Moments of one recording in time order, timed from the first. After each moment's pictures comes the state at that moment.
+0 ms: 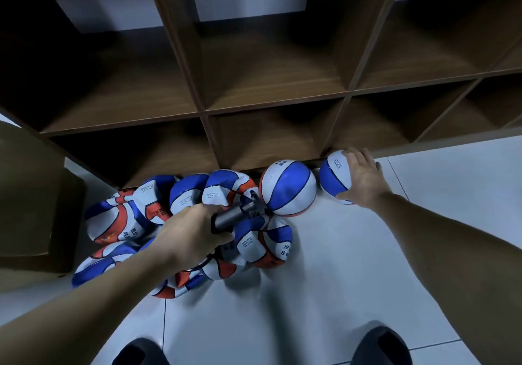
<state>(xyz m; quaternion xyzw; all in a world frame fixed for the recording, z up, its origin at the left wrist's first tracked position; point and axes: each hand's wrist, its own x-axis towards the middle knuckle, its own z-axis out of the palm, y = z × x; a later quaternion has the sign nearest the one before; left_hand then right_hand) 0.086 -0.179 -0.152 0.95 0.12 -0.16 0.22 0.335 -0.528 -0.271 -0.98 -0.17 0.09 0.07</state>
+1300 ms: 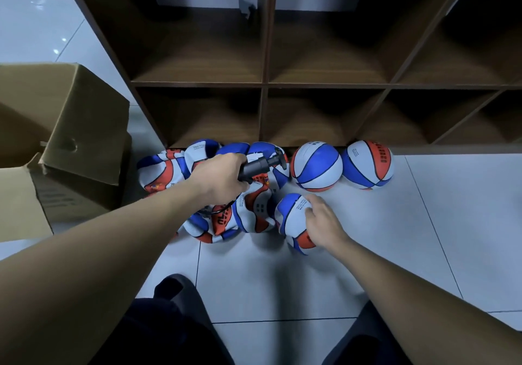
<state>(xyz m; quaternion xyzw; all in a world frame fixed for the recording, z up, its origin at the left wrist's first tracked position) 0.039 -0.131 -0.122 0.97 0.10 -0.12 0.21 0.102 -0.404 -0.261 -0.91 -0.12 0.23 0.31</state>
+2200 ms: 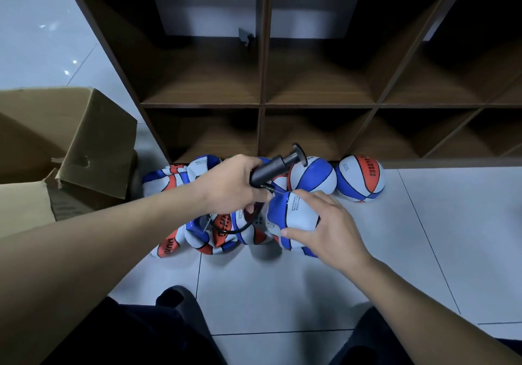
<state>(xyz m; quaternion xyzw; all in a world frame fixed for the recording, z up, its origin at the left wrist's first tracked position) 0.022 -0.160 -0.041 0.91 0.05 -0.12 0.39 0.063 -0.415 -0.134 -0.90 -0.27 0.07 0.33</state>
